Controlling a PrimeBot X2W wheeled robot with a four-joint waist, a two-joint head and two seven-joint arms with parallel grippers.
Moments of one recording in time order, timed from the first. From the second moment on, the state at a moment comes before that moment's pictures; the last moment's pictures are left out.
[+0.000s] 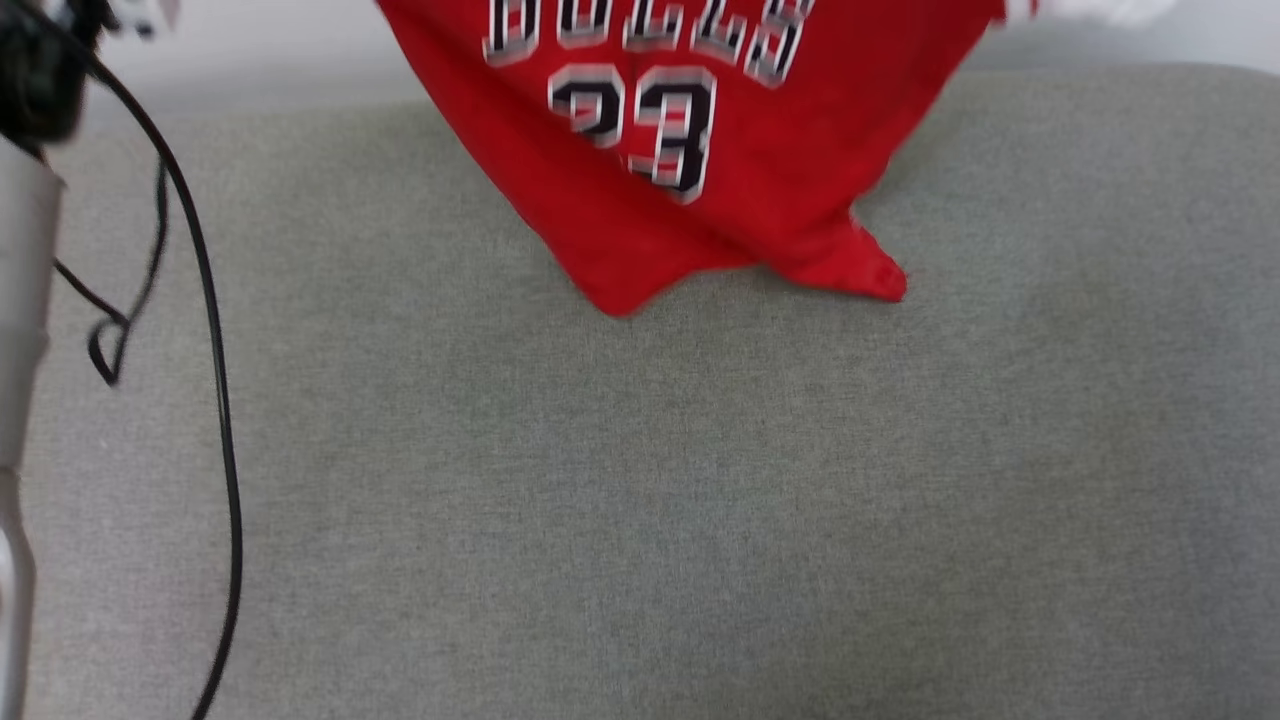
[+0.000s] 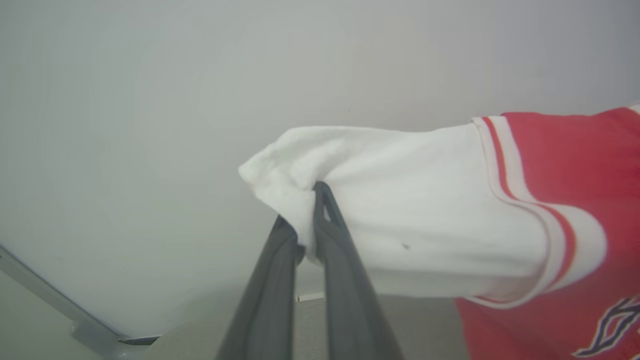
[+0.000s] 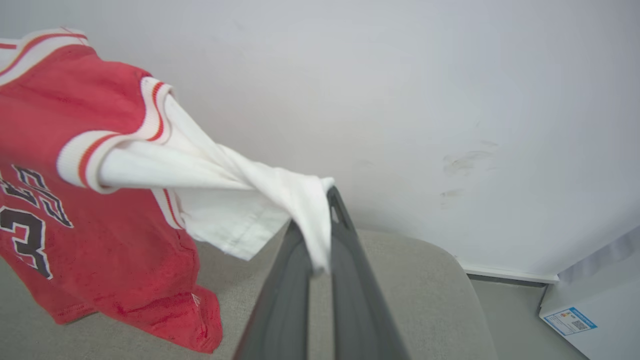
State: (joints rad) left arm -1.23 0.49 -0.37 0.67 -0.47 0.02 0.23; right arm -0.91 -0.40 0.01 0.22 0.34 0.13 0.63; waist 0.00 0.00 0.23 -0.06
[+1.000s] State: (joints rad) left arm -1.65 0.44 -0.33 0.92 -0.48 -0.04 -0.06; right arm -1.68 -0.34 0.16 0.78 0.30 0.13 0.19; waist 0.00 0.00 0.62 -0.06
